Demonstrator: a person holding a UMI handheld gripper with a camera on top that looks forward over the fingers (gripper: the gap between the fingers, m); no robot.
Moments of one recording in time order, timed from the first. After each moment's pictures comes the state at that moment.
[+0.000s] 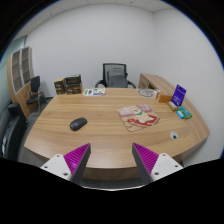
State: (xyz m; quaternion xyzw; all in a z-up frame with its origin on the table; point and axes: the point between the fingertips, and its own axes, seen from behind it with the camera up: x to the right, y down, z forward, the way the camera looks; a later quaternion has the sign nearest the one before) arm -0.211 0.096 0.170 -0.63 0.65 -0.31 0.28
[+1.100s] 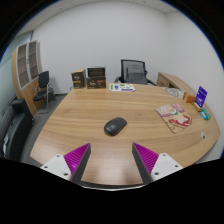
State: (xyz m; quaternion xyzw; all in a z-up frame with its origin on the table) arm -0.130 0.286 0.089 -0.66 0.63 -0.29 0.30
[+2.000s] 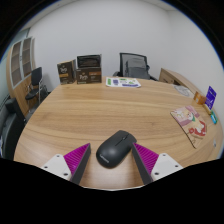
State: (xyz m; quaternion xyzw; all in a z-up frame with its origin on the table) arm 0.017 0.287 -0.007 -0.65 0.64 -0.29 0.28
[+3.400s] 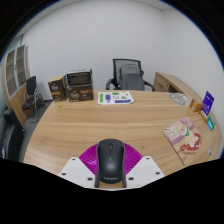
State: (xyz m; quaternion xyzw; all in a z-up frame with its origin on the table) arm 0.074 0.263 0.063 -0.63 0.66 -0.30 0.28
